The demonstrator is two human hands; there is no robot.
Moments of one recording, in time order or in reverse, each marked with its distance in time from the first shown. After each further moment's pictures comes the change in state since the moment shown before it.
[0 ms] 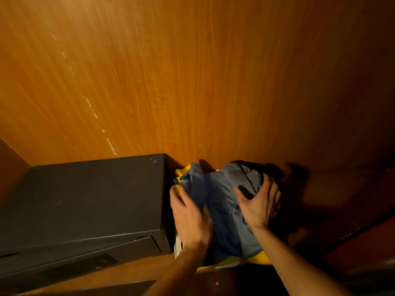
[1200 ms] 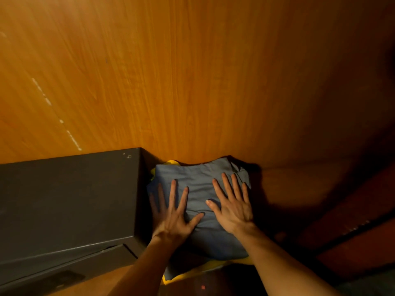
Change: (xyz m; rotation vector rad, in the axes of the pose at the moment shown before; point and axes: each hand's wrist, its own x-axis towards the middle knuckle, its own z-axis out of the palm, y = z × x) left_hand 0.034 -0.067 0.062 0.516 -0.266 0.456; right_hand -0.004 0.048 0.057 -0.523 -0.498 -0.448
